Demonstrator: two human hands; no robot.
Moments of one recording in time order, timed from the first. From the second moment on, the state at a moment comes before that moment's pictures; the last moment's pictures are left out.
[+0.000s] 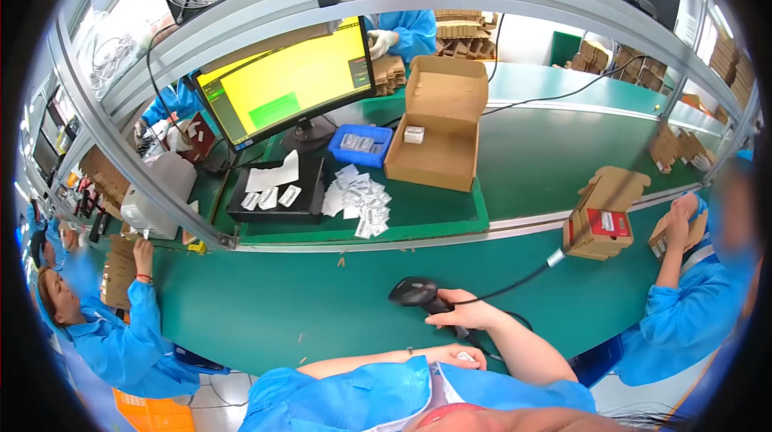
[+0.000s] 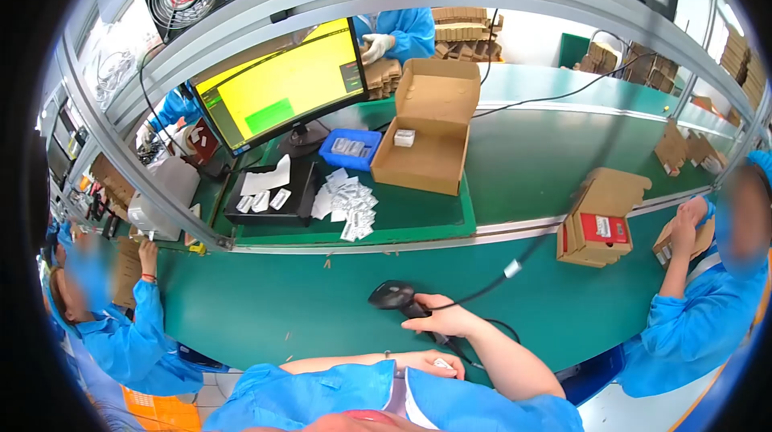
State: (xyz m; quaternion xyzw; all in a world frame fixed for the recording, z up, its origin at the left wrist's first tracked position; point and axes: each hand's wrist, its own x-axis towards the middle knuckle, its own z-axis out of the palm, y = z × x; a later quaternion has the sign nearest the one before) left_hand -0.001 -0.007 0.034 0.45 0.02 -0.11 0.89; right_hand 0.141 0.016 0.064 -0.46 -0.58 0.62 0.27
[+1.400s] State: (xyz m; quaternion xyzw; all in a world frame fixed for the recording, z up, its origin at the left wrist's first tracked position) left_hand -0.006 0.009 0.029 0.39 0.02 -0.14 0.91; right_hand 0.164 0.025 0.067 -0.39 -0.48 0.74 0.27
